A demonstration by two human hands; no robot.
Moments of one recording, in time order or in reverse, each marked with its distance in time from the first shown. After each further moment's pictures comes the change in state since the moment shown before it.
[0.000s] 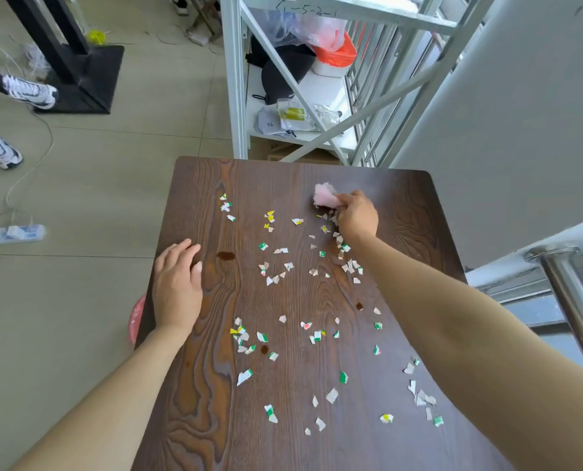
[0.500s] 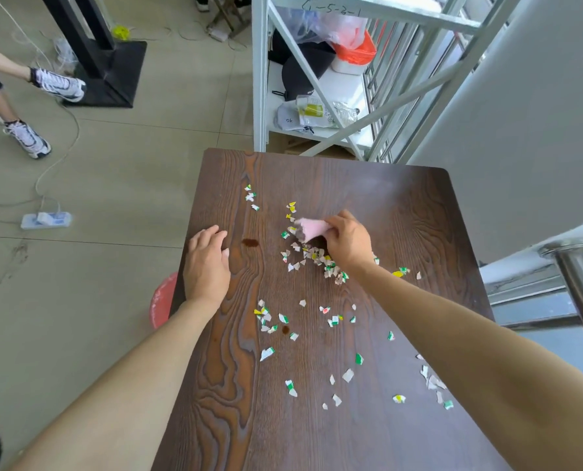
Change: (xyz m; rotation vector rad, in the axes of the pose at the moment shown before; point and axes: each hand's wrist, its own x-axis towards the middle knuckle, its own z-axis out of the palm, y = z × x) left_hand 0.001 0.009 -0.015 0.044 -0.114 -0.026; right_hand -0.084 -0.032 0.011 0.054 -0.040 -0.261
